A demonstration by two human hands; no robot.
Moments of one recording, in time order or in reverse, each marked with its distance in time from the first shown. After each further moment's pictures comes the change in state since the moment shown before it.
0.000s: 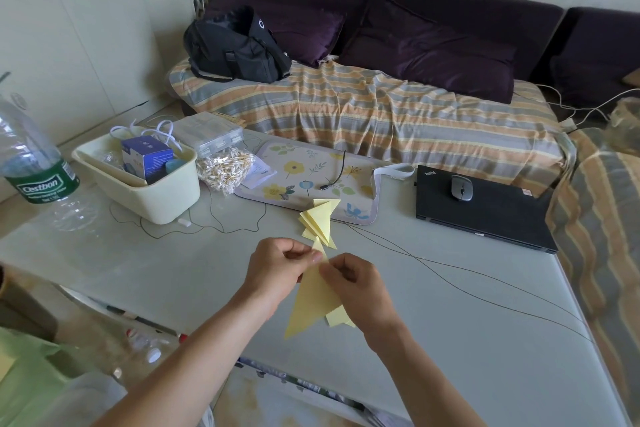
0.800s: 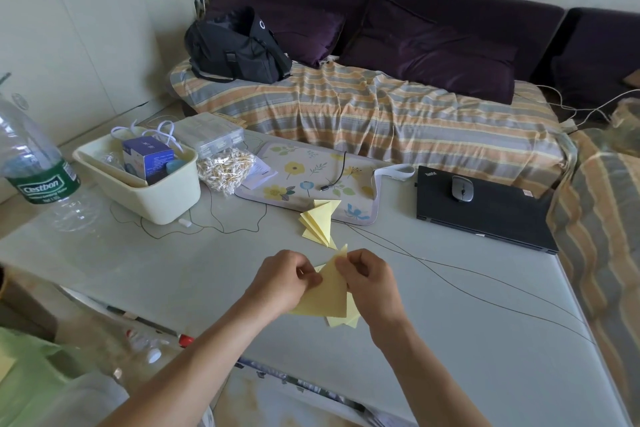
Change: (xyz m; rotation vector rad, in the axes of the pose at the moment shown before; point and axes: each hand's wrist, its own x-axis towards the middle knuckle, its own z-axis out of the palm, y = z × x) left_hand -0.003 -0.004 0.000 0.544 -0.143 0.068; right_hand 0.009 0.004 -0.007 0.073 0.140 0.013
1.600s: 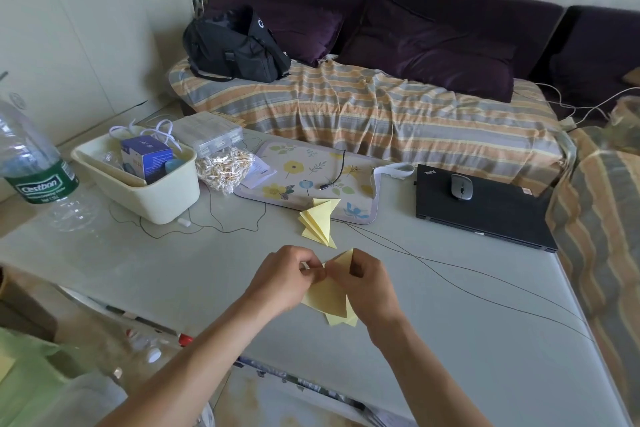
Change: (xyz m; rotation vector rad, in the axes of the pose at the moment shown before) left_hand -0.004 0.007 -0.003 -0.078 0.004 0.066; right_hand -0.004 -0.002 0.001 -0.064 -0.074 -0.010
